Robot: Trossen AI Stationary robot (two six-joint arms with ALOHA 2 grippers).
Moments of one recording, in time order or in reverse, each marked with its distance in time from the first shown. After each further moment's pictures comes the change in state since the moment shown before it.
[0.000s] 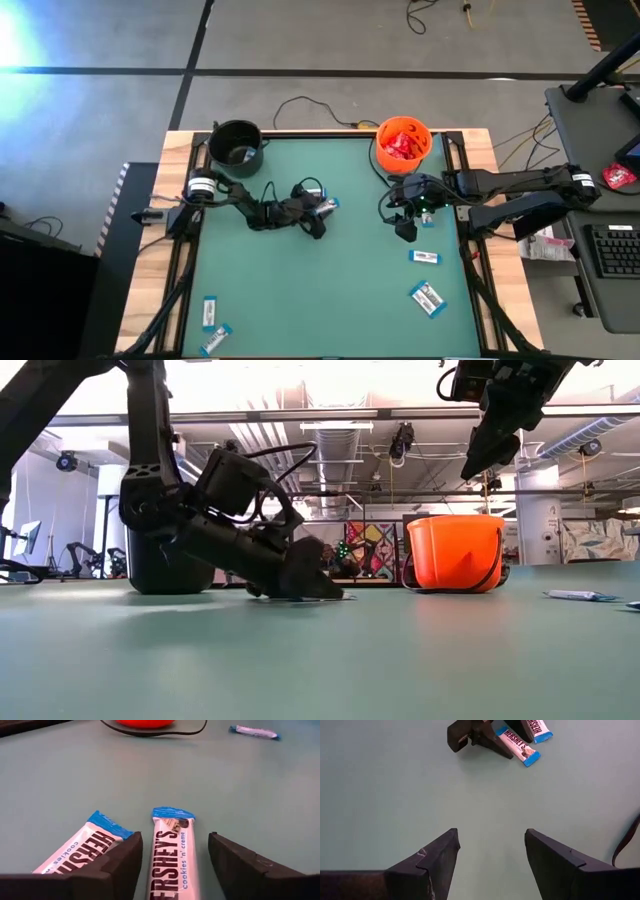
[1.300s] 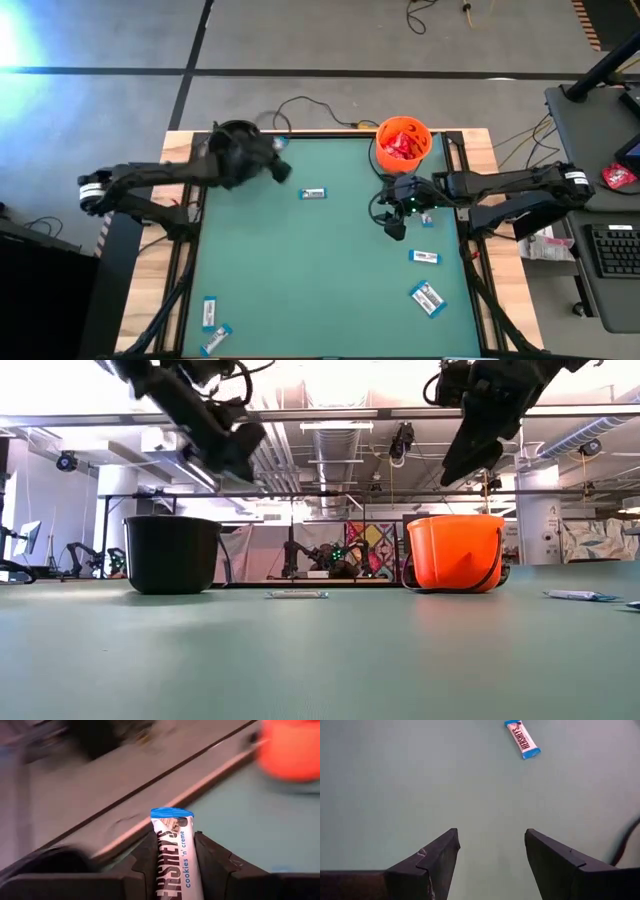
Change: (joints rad) left arm 0.222 -0.919 0.203 -1.303 -0.315 0.023; right arm -0.001 0.083 0.000 0.110 0.077 -0.008
